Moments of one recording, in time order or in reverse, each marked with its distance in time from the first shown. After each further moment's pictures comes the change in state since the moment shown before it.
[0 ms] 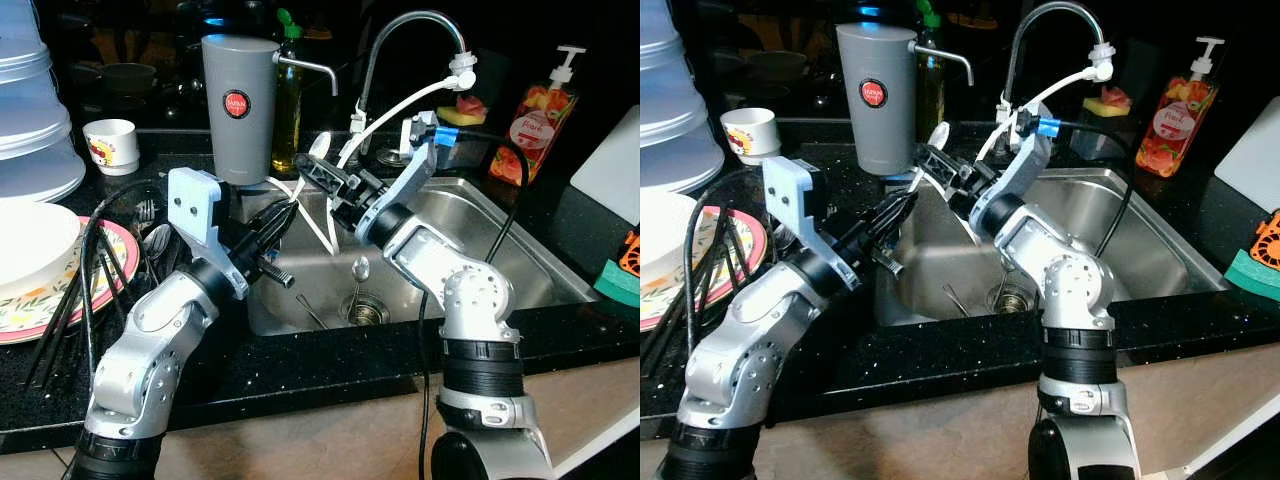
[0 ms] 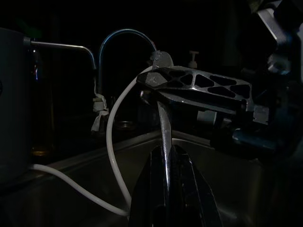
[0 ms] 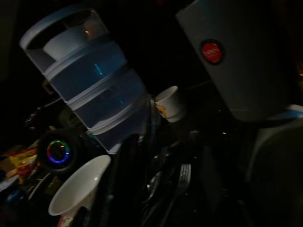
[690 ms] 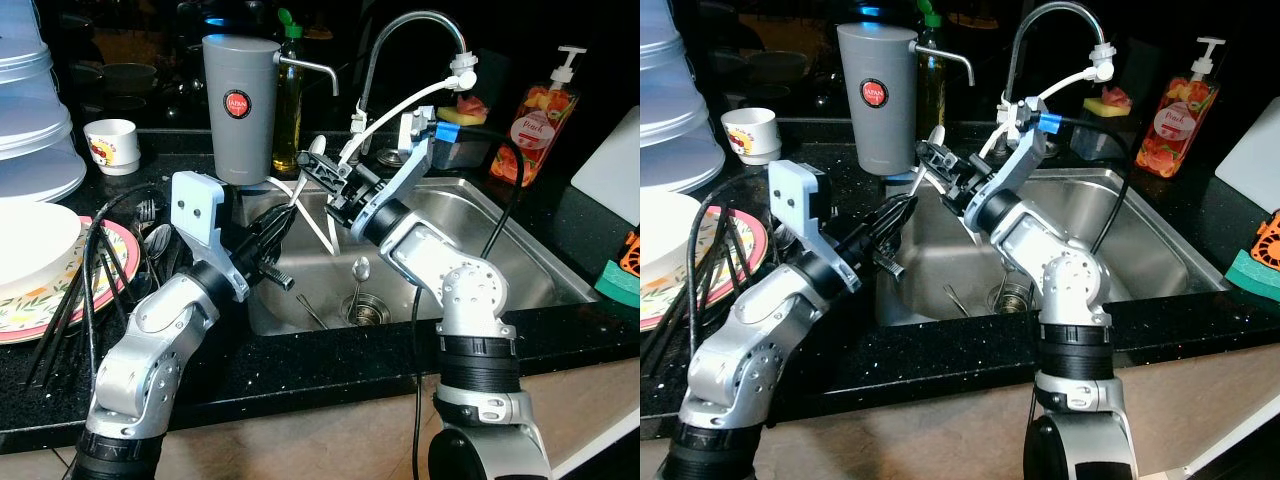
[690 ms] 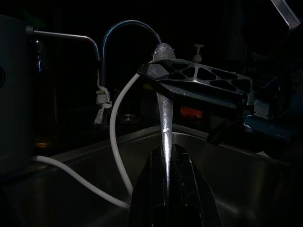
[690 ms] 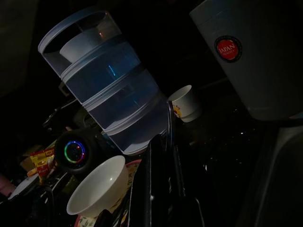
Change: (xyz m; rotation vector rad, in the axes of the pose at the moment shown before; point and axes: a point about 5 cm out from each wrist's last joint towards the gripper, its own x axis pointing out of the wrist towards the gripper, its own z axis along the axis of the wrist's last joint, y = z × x) left arm 0.001 0.002 -0.005 -0.004 0.024 0.015; right arm 0.004 0.001 -0.002 0.045 0.001 0.032
